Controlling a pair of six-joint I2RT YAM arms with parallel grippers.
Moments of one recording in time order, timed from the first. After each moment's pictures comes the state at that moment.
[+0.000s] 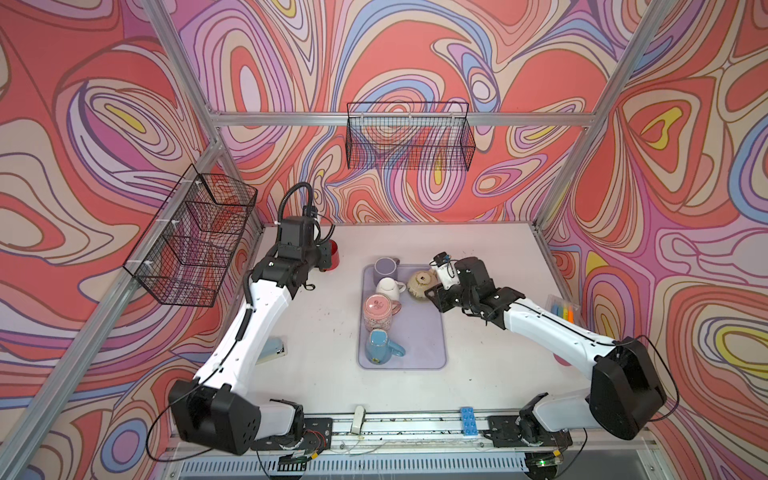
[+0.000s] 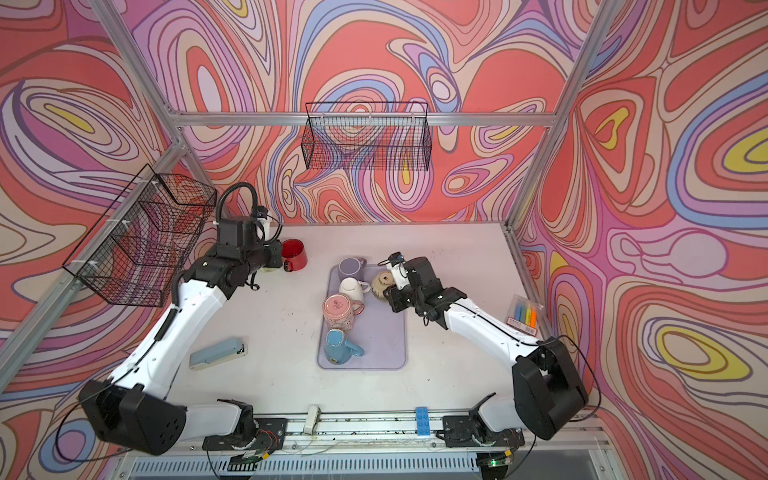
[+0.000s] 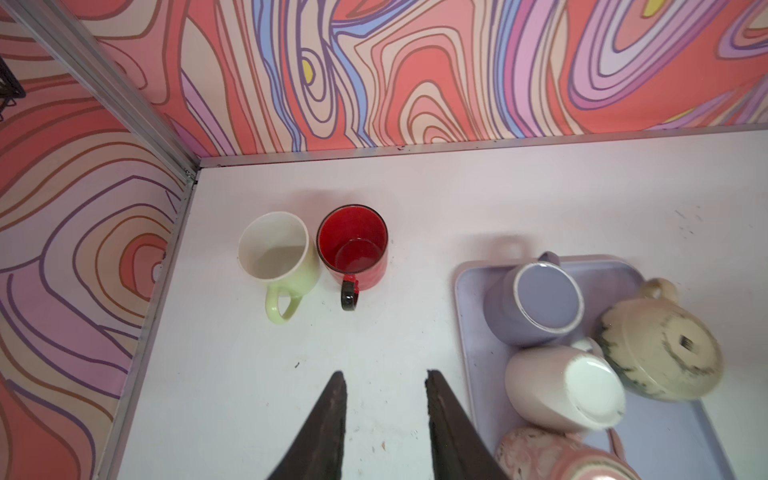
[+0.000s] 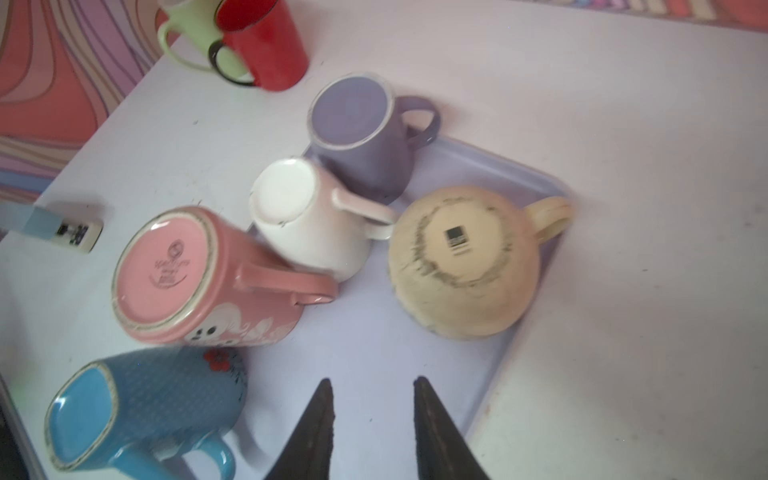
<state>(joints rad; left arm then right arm) -0.24 1.28 1.30 -0.63 -0.14 -0.12 0.59 1.41 0.96 -0.27 -0.16 0.13</state>
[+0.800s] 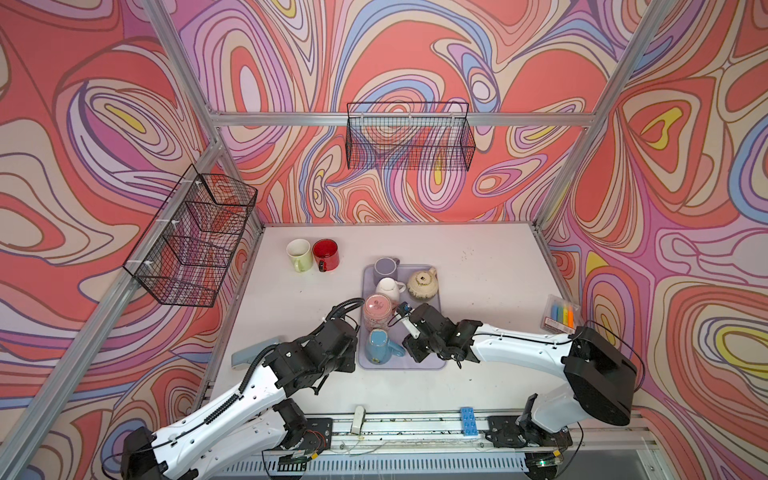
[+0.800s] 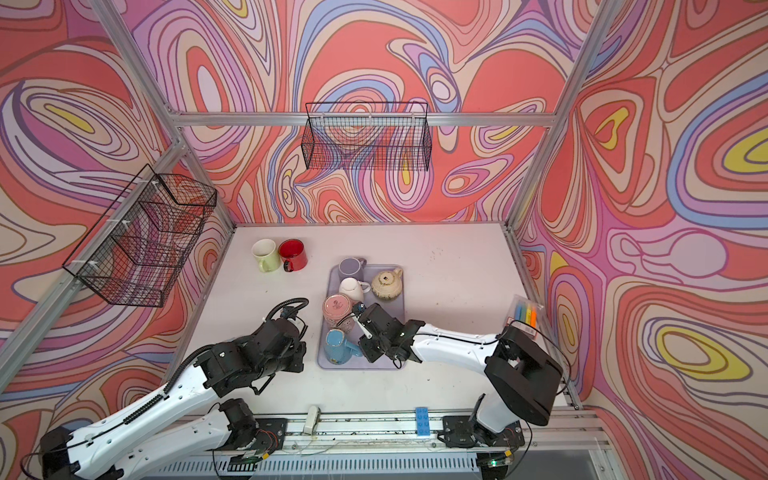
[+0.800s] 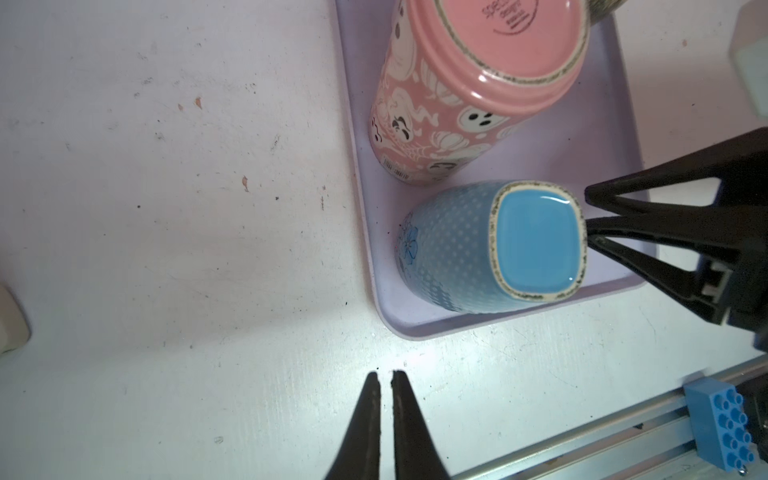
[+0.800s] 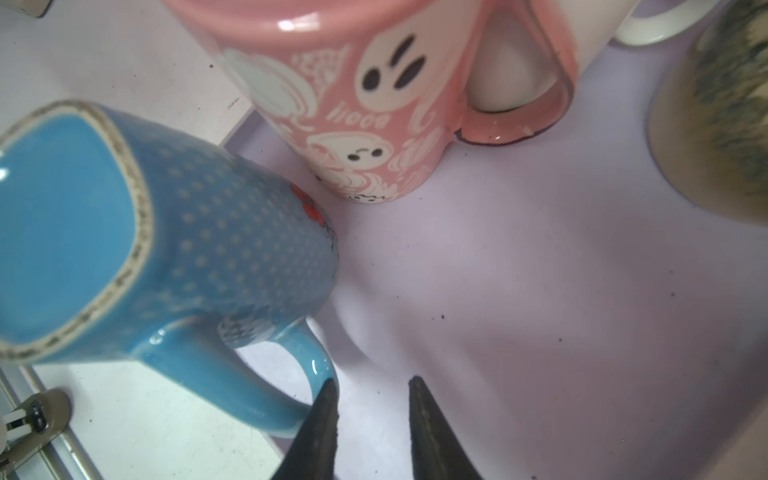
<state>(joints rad) -0.83 0.84 0.66 -0.82 -0.20 -0.71 0.95 1.53 0.85 -0.26 0.01 0.26</state>
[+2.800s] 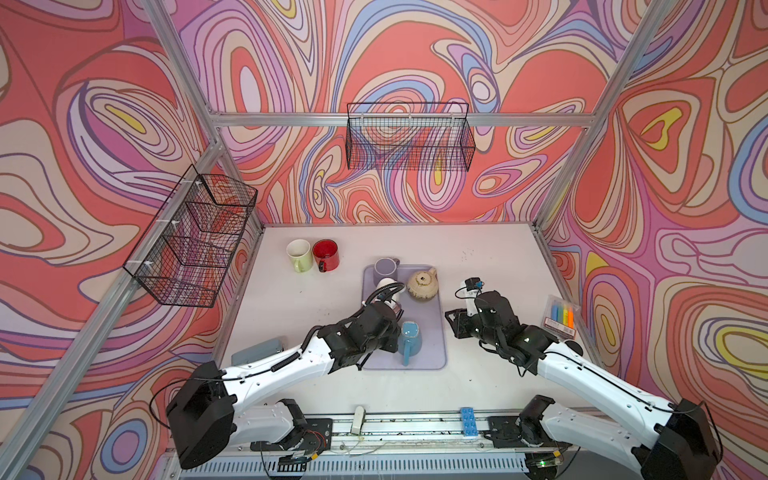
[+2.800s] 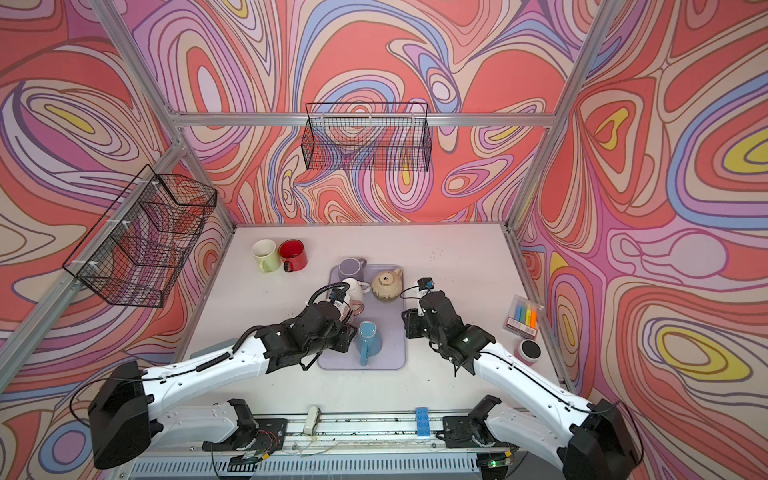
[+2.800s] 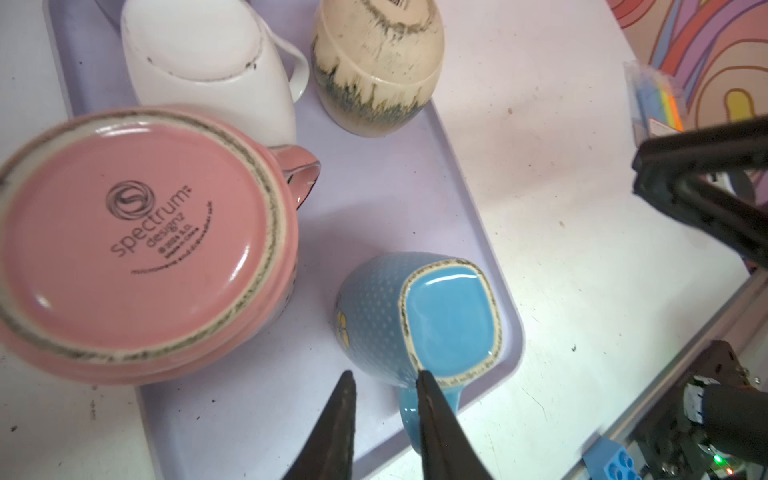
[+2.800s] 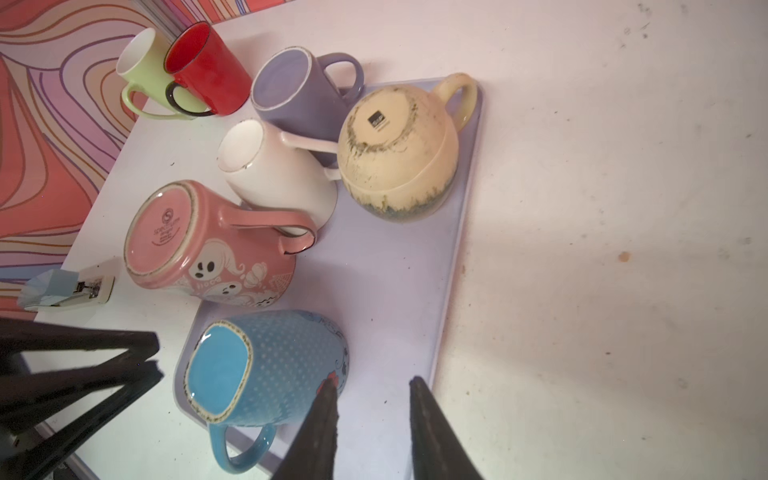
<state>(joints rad) -0.92 1.22 0.77 -0.33 -0.11 -0.60 0.60 1.02 0.68 -0.32 0.02 0.48</state>
